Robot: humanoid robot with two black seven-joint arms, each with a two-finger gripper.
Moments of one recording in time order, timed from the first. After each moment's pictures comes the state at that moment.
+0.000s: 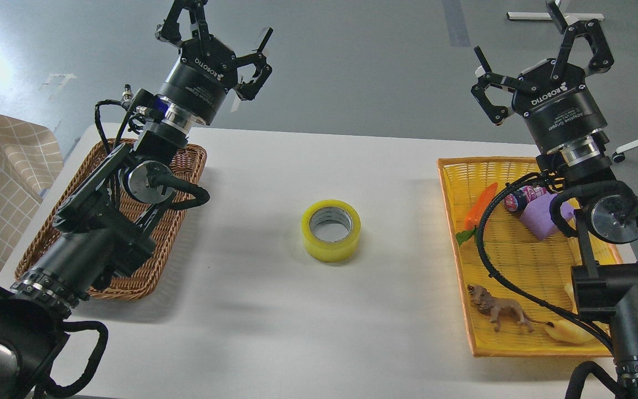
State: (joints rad) left arm -0.69 0.18 -1.10 -0.97 0.32 -0.49 -0.34; right arm 0.49 0.00 1.64 1.19 -0.23 0.49 -0.27
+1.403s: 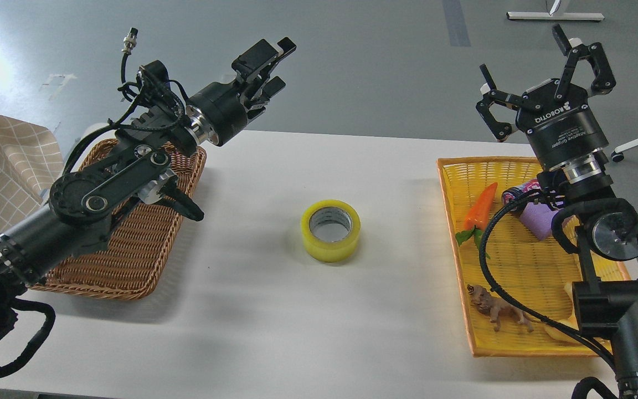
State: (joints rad) left arm -0.84 0.37 -0.67 -1.01 0.98 -0.12 -0.33; right arm 0.43 0.00 1.65 1.20 -0.21 0.49 -0.27
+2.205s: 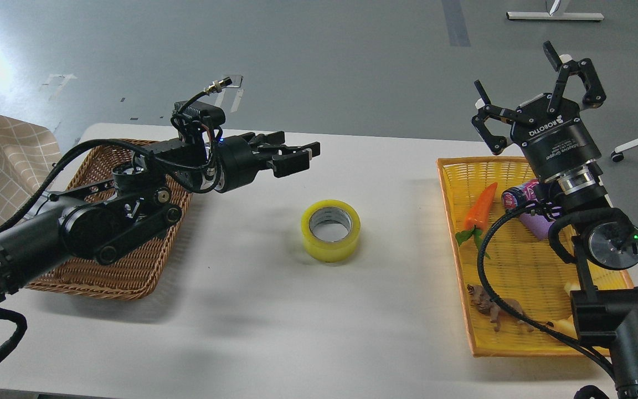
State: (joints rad) left arm -0.84 0.44 -0.46 -1.10 1.72 -0.11 -0.25; right arm 0.40 0.00 1.64 1.18 -0.21 0.49 -0.28
